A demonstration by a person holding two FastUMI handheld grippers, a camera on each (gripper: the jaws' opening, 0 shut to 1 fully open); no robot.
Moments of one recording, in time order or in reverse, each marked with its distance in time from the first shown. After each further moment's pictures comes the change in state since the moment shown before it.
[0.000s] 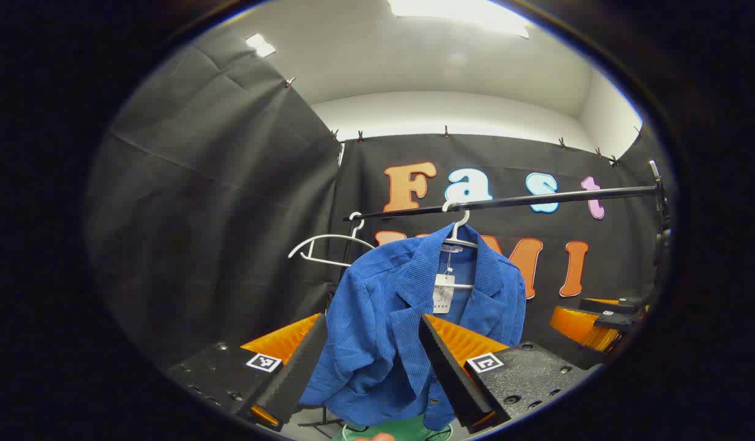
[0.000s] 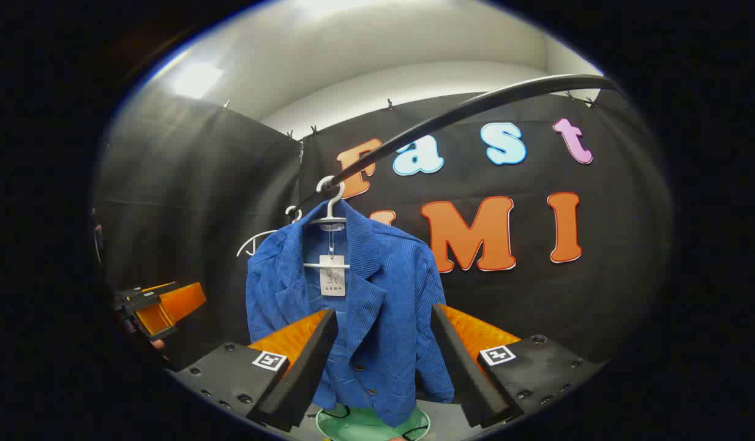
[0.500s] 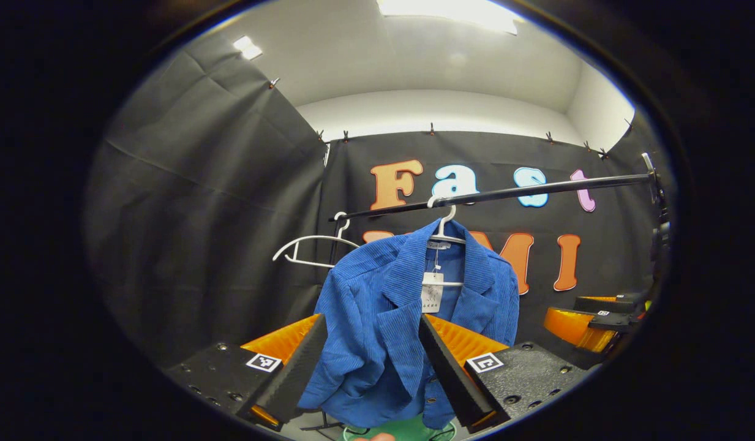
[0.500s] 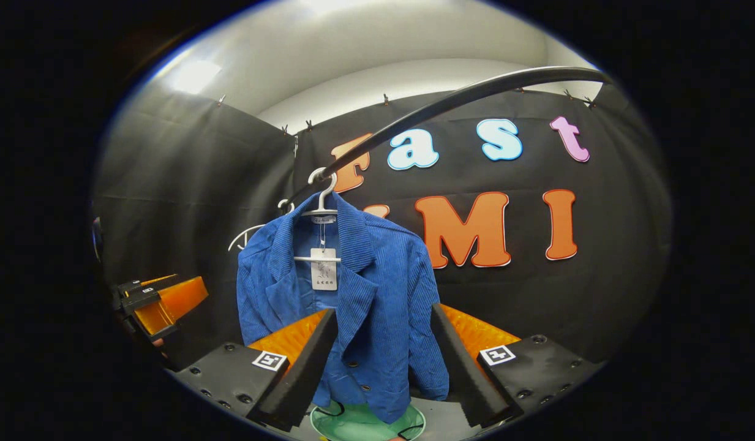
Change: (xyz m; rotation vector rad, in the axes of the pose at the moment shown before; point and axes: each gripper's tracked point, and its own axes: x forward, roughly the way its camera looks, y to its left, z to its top) left arm 0.007 -0.012 -0.006 0.019 0.003 -0.029; right arm 0.008 -0.008 -0.005 -0.014 0.012 -0.023
